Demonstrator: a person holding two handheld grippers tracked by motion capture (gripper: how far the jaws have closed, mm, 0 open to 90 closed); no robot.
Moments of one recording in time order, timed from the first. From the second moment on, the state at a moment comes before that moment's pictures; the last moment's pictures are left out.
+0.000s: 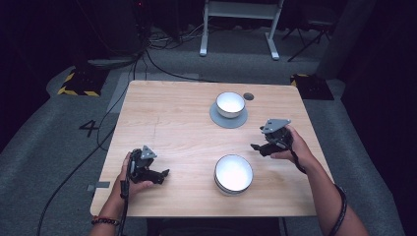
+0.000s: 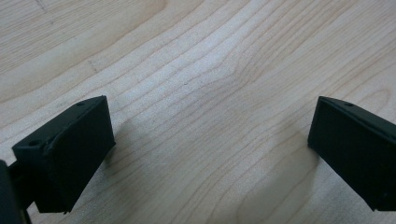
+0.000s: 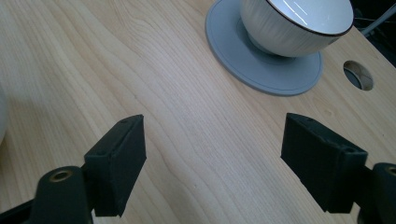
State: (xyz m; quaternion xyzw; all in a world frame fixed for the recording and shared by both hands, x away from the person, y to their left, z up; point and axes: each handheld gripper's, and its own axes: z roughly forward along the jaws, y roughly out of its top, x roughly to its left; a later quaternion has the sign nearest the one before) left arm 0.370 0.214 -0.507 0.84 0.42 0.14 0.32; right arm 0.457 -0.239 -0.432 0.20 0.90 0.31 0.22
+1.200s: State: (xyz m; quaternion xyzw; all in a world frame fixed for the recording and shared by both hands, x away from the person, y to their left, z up) left arm 0.370 0.214 -0.507 0.84 0.42 0.14 0.32; right arm 0.426 -0.264 -0.456 0.22 0.91 0.29 0.20
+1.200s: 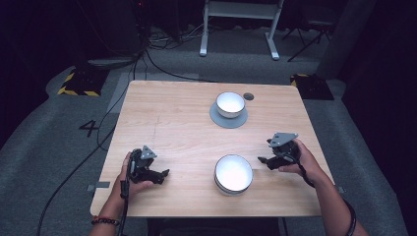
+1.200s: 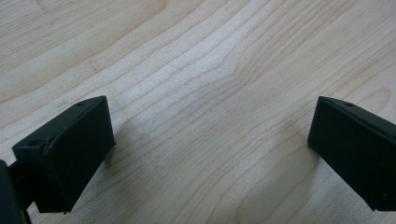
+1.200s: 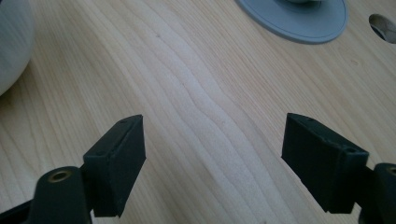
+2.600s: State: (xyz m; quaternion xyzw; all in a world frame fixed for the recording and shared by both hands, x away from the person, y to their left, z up) left arm 0.370 0.214 -0.507 0.84 0.42 0.14 0.32; right arm 0.388 -0.303 -0.482 0.26 0.90 0.30 0.19
